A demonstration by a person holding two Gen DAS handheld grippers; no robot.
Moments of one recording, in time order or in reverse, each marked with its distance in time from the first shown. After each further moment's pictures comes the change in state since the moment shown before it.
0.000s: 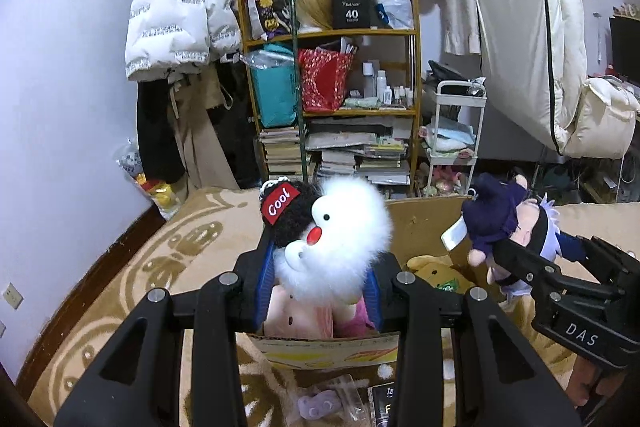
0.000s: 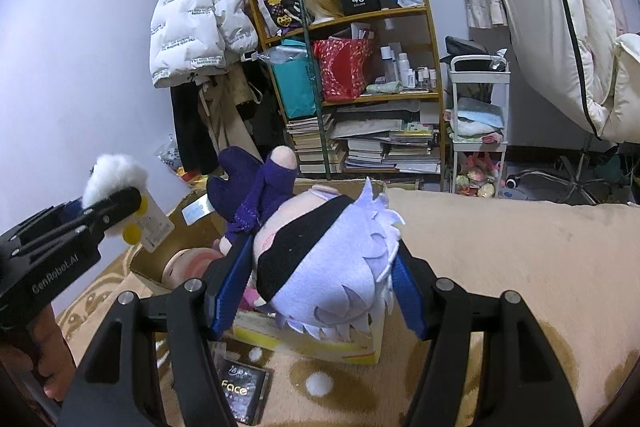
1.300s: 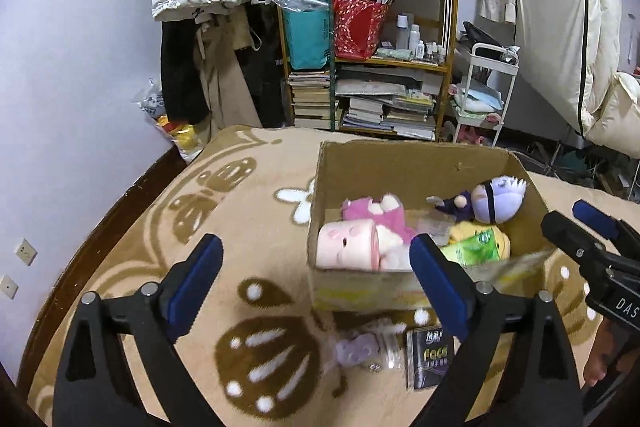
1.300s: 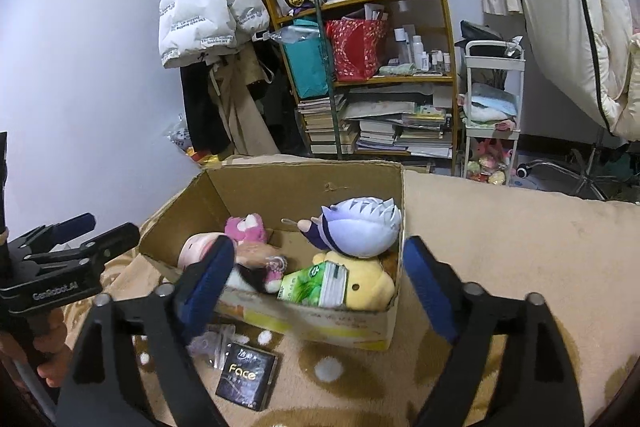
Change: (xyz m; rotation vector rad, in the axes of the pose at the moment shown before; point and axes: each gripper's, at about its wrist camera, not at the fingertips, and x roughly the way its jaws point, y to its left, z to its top) left arm -0.009 0.045 -0.023 -0.063 0.197 0.072; right arm 0.010 0.002 0.002 -0.020 0.073 0.039
